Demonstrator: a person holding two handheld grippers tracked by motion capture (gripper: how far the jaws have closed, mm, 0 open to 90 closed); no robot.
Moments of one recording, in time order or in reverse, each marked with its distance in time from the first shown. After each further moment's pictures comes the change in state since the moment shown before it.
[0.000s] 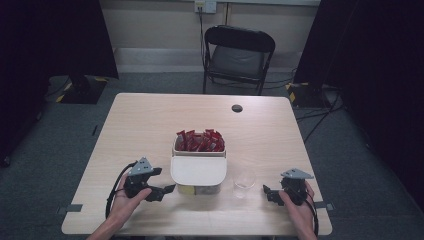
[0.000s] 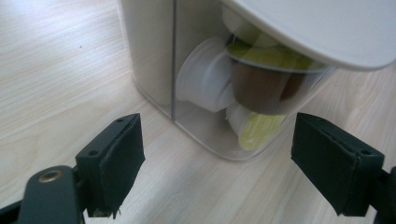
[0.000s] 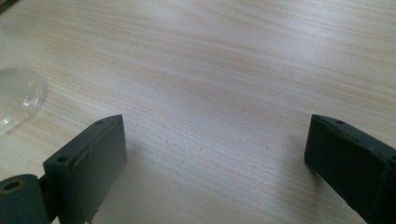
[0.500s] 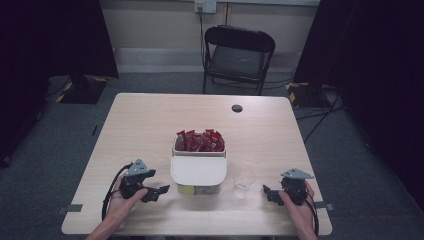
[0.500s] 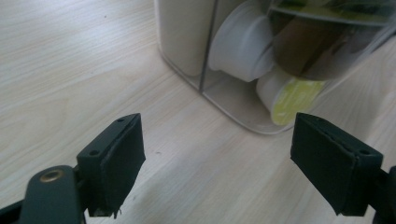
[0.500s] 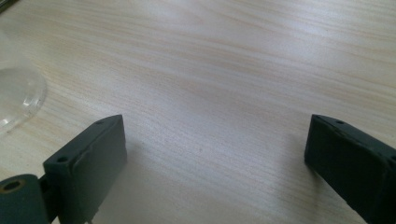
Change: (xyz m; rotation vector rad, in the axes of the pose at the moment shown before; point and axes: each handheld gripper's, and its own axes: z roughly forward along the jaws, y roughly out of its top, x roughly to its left) left arm 0.012 -0.015 -0.003 0.042 0.048 -0.034; right arm 0.000 0.000 0.000 0.000 0.000 0.000
